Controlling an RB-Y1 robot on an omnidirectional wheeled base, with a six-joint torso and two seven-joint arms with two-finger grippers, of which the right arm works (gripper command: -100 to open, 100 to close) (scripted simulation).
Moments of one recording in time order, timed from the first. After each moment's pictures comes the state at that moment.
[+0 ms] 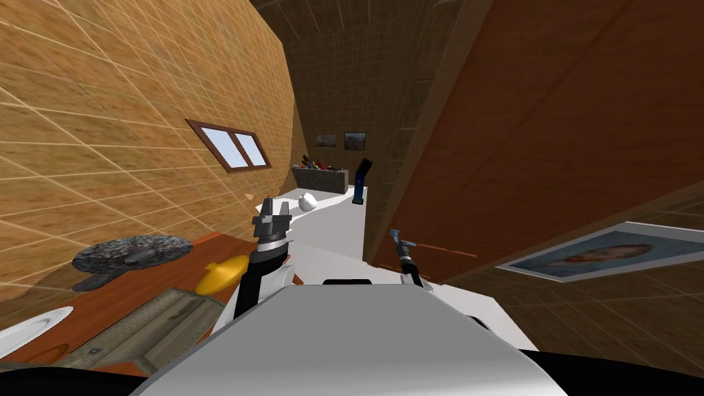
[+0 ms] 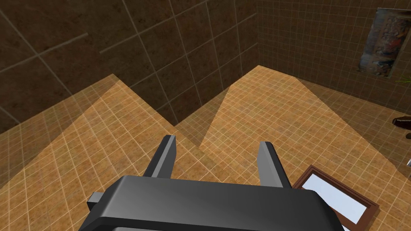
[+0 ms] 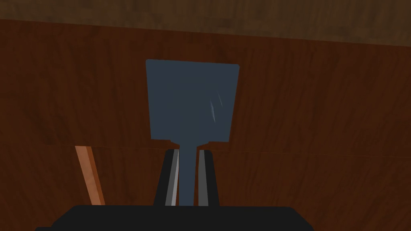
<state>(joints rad) -0.10 -0.28 -0.19 -0.53 -0.03 -0.88 -0.23</state>
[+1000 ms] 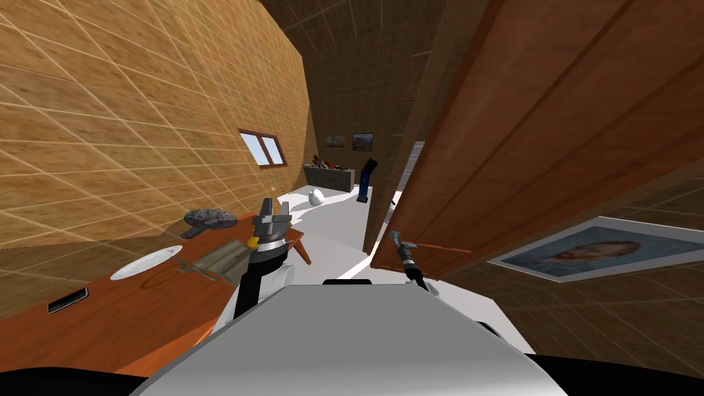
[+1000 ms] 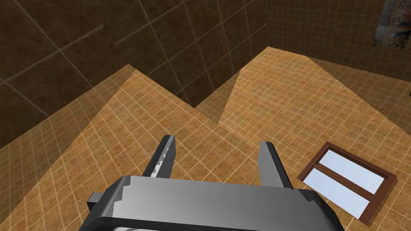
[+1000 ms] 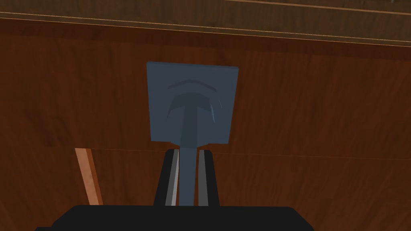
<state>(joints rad) -0.06 -0.33 -0.12 -0.52 0.02 -0.95 -0.33</state>
